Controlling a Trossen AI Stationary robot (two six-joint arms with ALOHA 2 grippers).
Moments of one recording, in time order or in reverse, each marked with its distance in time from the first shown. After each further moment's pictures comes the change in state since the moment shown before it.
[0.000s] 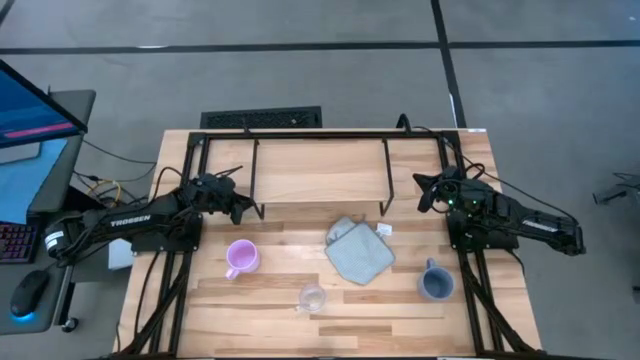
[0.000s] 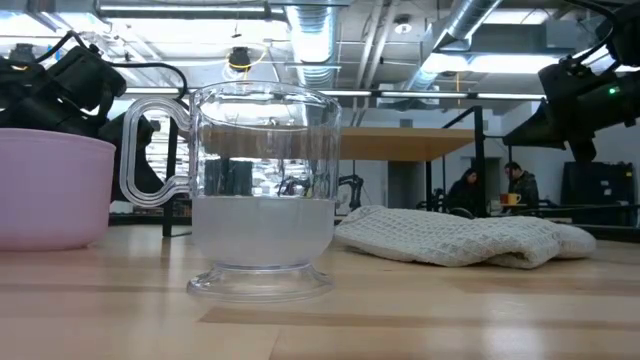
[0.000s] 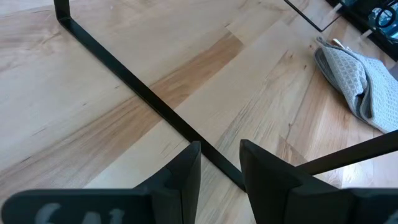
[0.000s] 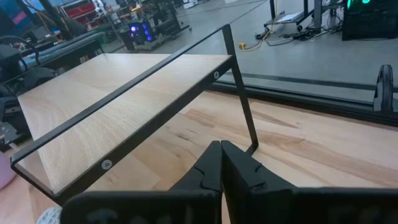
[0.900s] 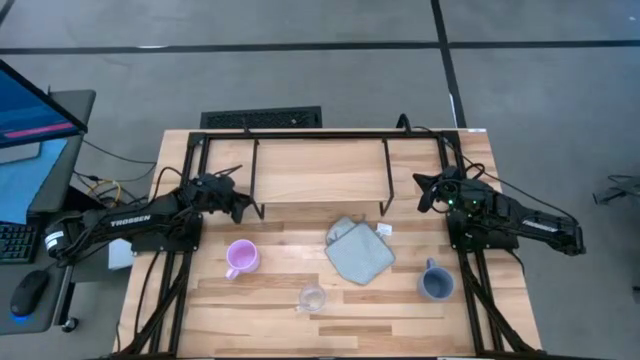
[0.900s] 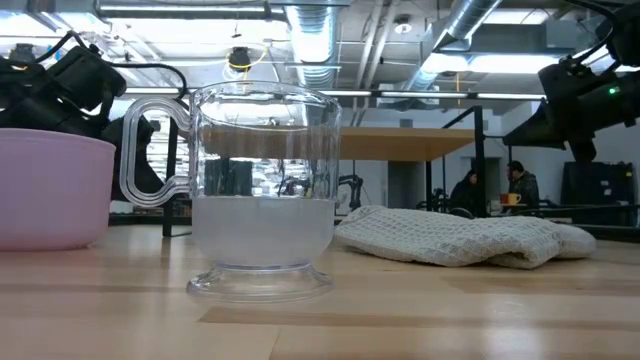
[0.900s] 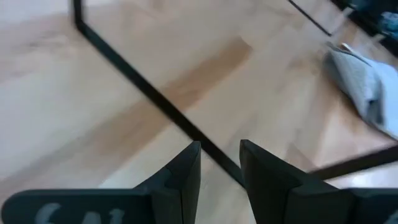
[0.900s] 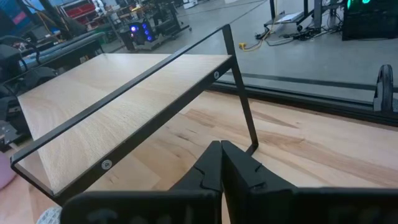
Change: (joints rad) left arm 0.000 0.000 0.000 0.001 -0.061 -0.005; right arm 0.000 0.000 0.000 0.000 0.000 0.000
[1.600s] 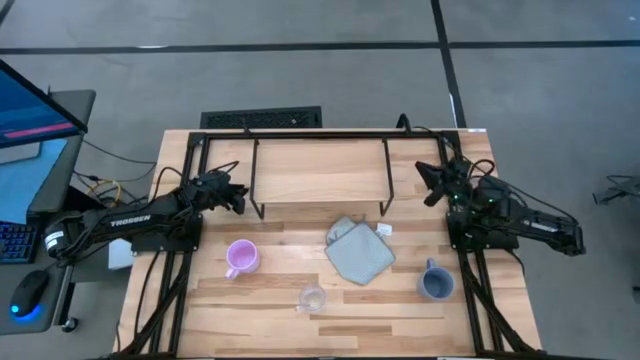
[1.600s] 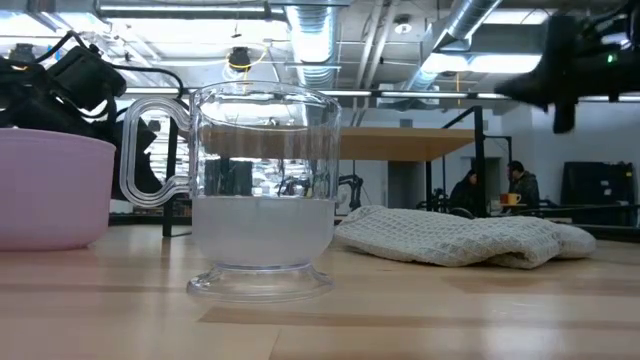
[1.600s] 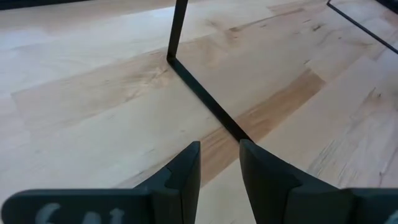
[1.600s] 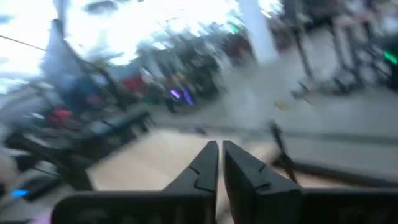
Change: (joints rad) left arm 0.000 0.000 0.000 0.000 -0.247 0.000; right arm -0.002 0.000 -0.001 0.397 -0.075 -0.084
